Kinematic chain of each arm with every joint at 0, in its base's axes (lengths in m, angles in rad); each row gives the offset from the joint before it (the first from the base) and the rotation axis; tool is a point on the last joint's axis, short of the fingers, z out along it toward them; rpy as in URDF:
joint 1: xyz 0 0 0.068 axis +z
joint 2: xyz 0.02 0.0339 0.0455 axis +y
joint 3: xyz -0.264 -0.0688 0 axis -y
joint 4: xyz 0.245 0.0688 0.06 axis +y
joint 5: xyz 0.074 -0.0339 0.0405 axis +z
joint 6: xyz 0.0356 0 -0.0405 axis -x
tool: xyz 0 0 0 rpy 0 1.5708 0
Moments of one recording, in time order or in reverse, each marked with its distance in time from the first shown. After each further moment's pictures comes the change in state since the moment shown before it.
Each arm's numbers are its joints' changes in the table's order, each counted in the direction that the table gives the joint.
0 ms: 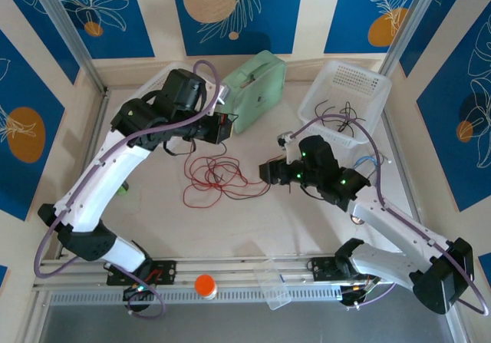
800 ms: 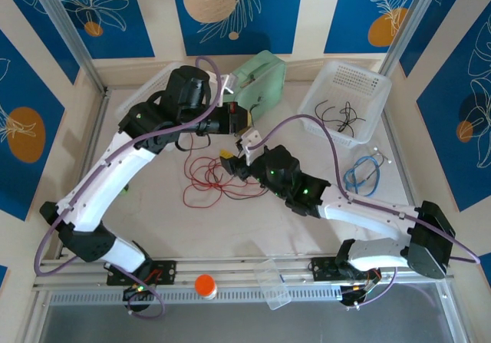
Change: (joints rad) left arm -0.028 -0.010 -0.072 -0.267 -0.097 0.222; right arm 0.339 0.226 0.039 -0.608 -0.526 0.340
